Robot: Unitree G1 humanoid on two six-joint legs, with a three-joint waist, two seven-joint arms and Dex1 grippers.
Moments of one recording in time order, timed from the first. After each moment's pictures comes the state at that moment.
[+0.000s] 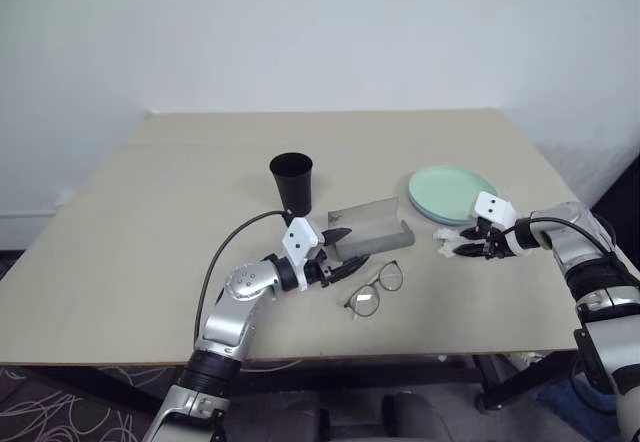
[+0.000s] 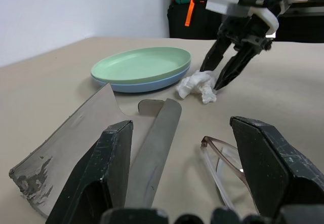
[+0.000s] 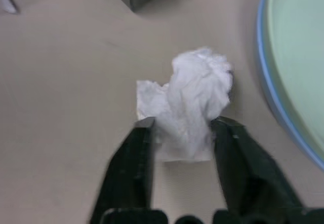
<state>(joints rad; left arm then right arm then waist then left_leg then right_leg) -0.27 0.27 -0.18 0.08 -0.24 0.10 -0.82 -0.79 -0.66 0.22 0.91 -0.16 0.02 1.20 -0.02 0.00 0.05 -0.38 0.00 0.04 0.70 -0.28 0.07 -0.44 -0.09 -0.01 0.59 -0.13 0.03</state>
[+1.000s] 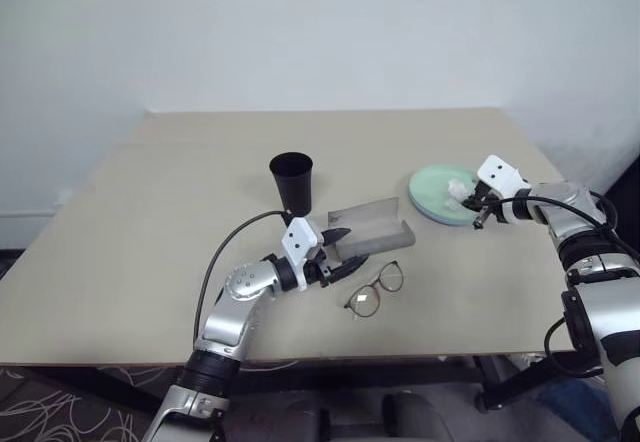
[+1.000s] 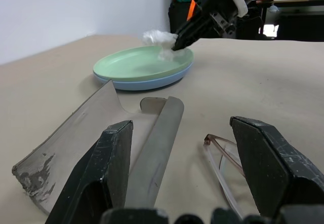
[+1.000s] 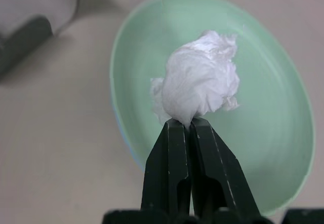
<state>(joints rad) -0.27 0.28 -0.18 0.08 -0.24 0.09 -0.82 -1.01 -0.61 0.18 1.20 -0.20 -0.07 0.89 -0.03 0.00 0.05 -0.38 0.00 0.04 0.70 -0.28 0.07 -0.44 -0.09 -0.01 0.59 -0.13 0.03</state>
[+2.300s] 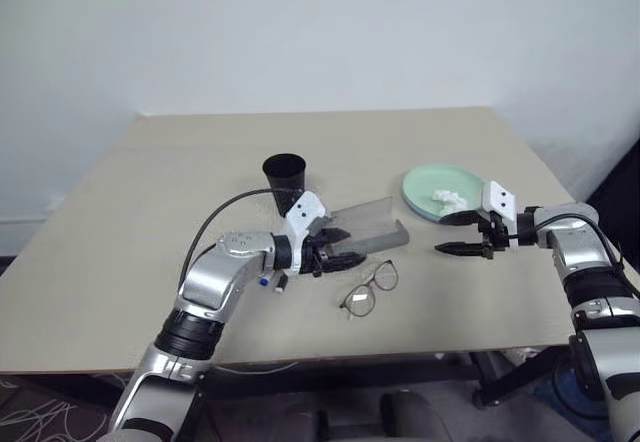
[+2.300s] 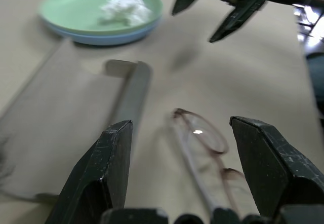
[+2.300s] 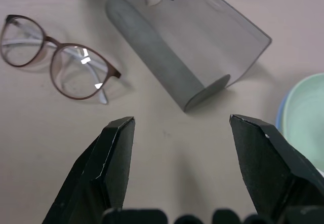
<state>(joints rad) -0.49 0.43 -0.22 -0.08 -0.36 0.73 -0.93 -0.71 -0.62 0.06 0.79 0.05 -0.12 1.42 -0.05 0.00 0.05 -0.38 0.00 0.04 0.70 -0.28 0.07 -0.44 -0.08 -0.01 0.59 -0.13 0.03</state>
